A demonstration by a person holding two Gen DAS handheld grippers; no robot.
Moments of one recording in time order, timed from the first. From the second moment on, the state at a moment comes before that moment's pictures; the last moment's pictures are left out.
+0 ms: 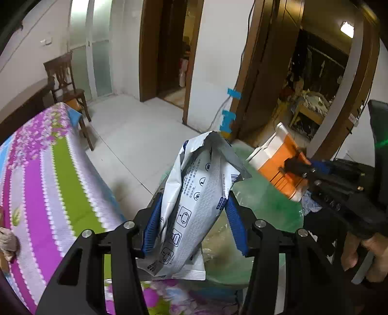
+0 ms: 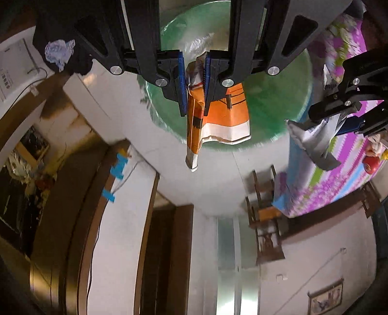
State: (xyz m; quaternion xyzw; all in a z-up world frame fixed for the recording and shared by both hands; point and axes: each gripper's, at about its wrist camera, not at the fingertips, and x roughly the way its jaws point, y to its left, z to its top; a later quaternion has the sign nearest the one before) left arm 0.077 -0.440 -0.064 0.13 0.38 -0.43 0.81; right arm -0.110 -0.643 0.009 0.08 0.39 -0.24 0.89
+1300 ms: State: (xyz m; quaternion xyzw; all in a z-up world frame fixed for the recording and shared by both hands) left arm 0.072 -0.357 -0.026 0.13 0.34 -0.43 0.83; right arm -0.150 -0.548 0.033 0.09 0.25 -0.18 0.95
